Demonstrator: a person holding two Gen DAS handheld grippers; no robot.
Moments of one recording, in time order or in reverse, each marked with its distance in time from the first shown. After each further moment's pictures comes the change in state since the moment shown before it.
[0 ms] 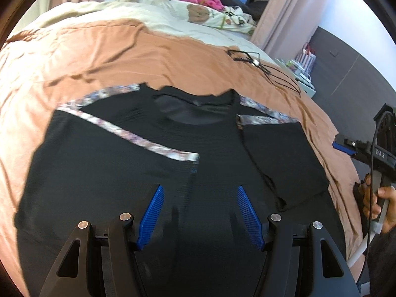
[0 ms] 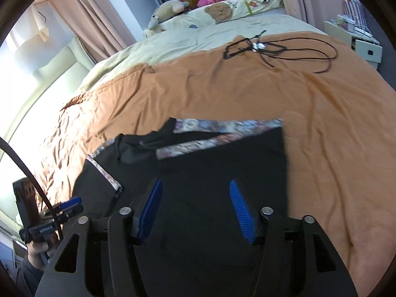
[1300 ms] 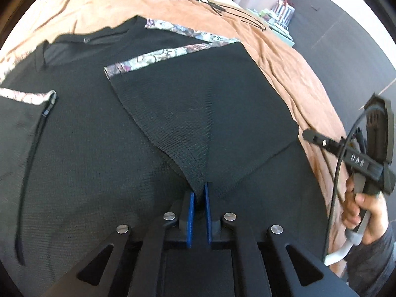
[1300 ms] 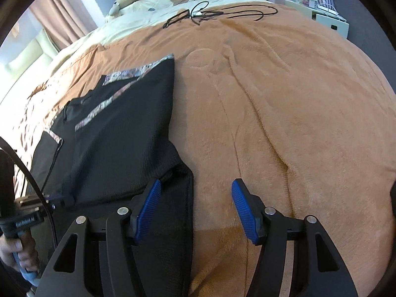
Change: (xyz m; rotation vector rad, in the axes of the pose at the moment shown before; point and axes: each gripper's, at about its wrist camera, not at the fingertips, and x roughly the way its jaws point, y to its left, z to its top) left arm 0.064 -0.124 -0.058 0.102 0.254 -0.078; right arm -0.028 -0.066 -0.071 0.073 0.070 -0.159
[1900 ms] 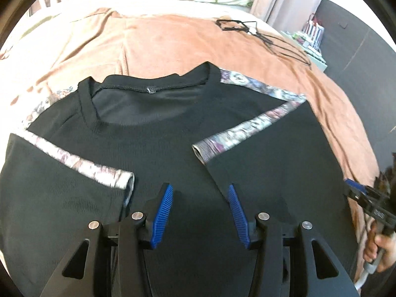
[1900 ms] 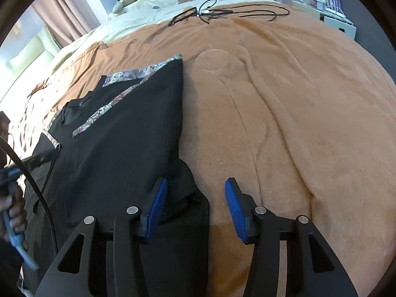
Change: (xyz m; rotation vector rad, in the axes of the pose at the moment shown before) left arm -0.006 0.080 0.079 -0.054 -0.116 0.193; right arm 0.032 0.011 0.017 -0.040 0.017 0.010
